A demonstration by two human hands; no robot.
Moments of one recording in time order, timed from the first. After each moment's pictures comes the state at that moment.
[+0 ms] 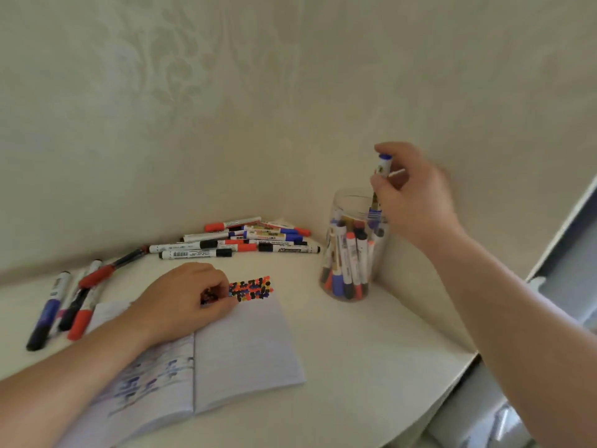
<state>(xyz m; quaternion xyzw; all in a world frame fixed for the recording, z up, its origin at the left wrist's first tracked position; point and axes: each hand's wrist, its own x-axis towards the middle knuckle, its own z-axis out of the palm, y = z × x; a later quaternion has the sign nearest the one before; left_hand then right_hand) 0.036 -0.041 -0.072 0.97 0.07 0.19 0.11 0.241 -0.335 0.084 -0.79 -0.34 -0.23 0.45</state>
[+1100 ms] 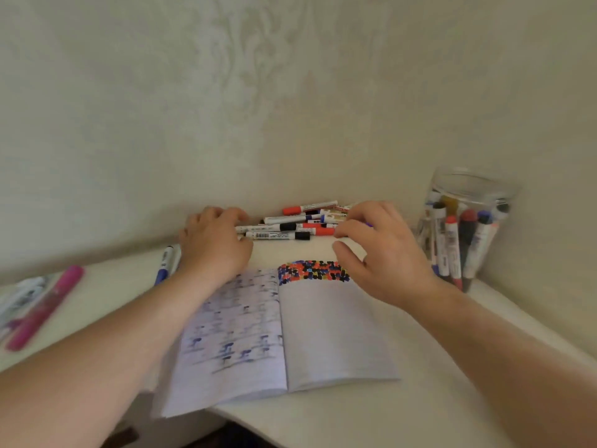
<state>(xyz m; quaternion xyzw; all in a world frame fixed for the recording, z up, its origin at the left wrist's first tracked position) 0.023 -0.007 -0.036 0.88 0.40 0.25 0.09 0.193 -0.232 -0.038 -0.69 -0.59 -0.31 0.30</state>
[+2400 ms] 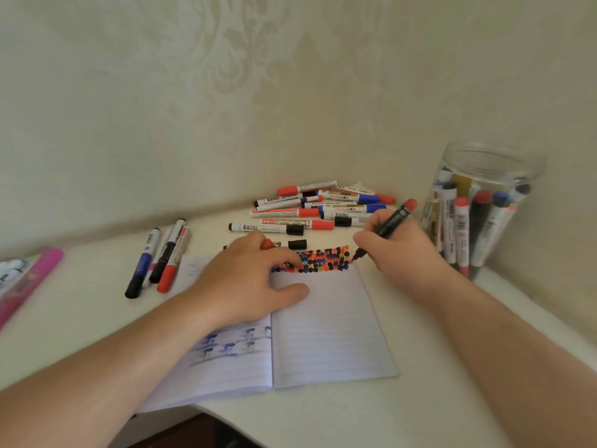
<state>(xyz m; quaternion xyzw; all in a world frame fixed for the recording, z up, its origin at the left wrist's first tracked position) 0.010 -0.060 -0.060 0.97 0.20 0.08 0.12 0.205 -0.236 -0.045 -0.77 -0.35 0.15 0.51</state>
